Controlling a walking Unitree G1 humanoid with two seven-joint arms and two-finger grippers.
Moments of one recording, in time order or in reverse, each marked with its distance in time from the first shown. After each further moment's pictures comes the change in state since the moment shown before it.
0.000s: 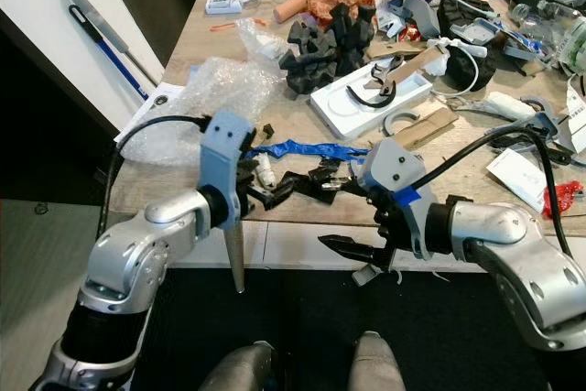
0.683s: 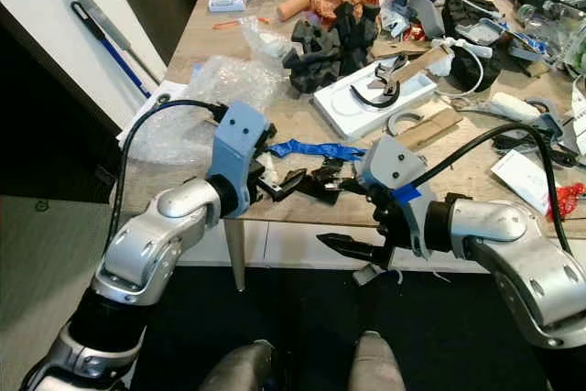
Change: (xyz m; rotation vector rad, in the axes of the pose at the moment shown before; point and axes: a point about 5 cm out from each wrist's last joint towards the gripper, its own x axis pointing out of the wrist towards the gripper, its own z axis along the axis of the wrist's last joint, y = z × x) left arm 0.013 -0.008 0.003 0.127 0.002 -0.035; right arm 0.000 -0.001 0.001 -0.001 -0.003 0.001
